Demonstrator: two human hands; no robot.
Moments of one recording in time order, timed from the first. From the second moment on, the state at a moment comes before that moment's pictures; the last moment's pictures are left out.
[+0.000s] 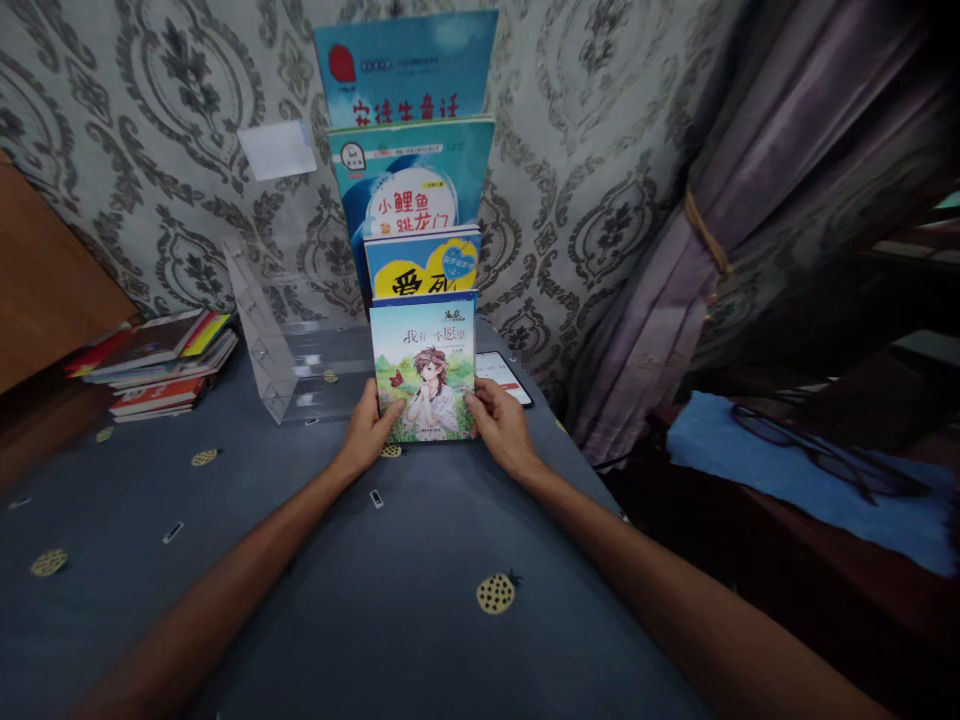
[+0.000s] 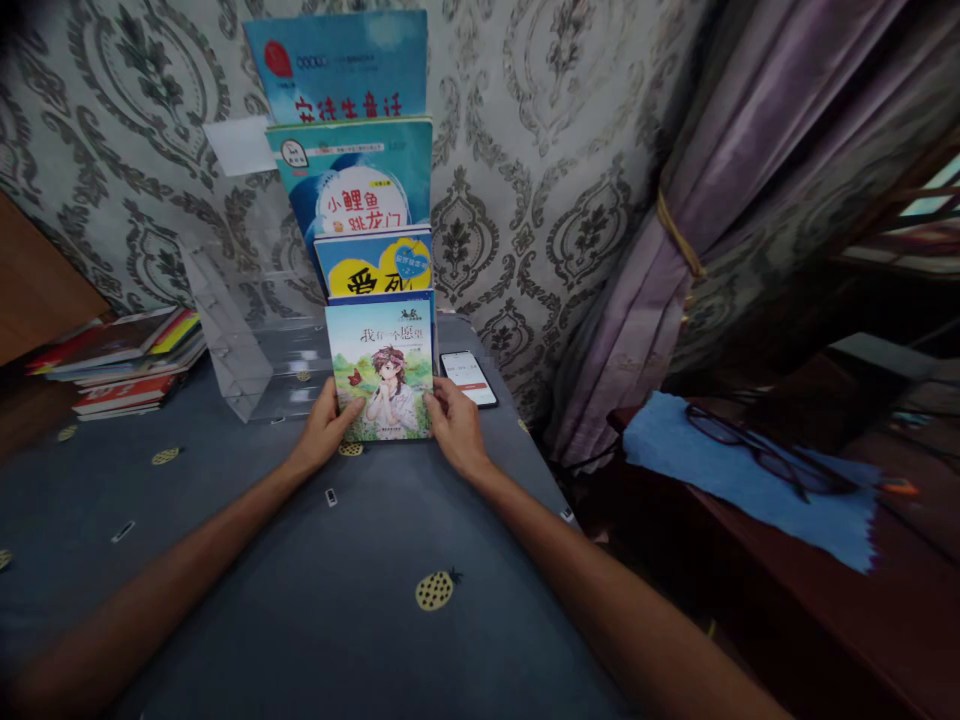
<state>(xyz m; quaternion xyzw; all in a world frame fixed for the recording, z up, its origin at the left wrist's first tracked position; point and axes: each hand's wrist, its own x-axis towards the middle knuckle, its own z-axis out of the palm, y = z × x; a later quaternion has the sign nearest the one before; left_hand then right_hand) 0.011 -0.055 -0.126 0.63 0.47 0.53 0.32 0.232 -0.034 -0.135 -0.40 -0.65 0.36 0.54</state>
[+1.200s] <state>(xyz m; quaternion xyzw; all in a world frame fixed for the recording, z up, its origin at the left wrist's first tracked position) 0.008 -0.061 -0.125 0.64 0.44 0.54 0.32 0.232 -0.040 -0.128 -0.40 -0.66 0.34 0.53</state>
